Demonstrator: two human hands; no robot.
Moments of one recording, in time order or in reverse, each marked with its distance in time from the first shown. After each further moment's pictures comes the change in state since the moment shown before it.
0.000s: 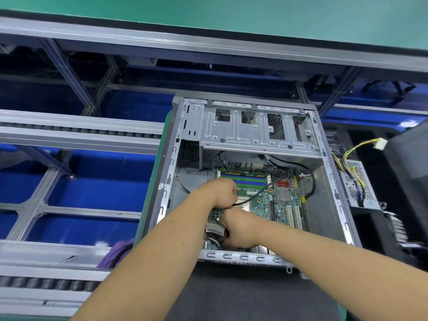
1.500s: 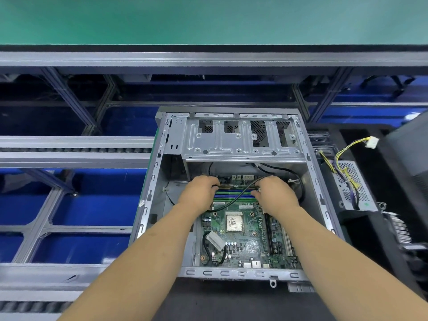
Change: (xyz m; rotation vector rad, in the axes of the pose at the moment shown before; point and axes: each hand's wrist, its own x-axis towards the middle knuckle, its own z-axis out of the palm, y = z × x) left_hand 0.010 -0.018 0.001 -0.071 0.430 -0.065; right_hand -0.015 0.101 -0.043 0.001 0.478 0.502
